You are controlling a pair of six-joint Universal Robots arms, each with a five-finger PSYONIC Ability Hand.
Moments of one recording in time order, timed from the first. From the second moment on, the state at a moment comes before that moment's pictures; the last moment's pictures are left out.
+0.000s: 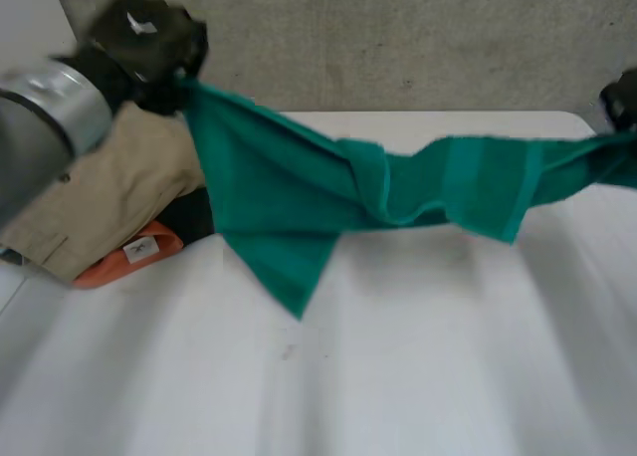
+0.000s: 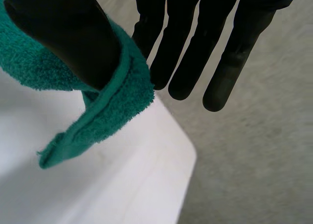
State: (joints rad) left arm 4.41 -1.79 -1.18 3.05 -1.26 3.60; right arm 1.56 -1.43 1.22 0.43 1.32 2.42; left_hand 1.16 1.20 1.19 1.20 0.98; right_hand 1.14 1.18 1.19 1.20 0.99
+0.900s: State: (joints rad) left arm 4.41 -2.21 -0.66 3.17 -1.47 3.49; right arm 1.69 -1.00 0.69 0.37 1.47 2.59; left_hand 1.16 1.20 1.20 1.20 0.98; right_hand 1.14 1.18 1.19 1.20 0.99
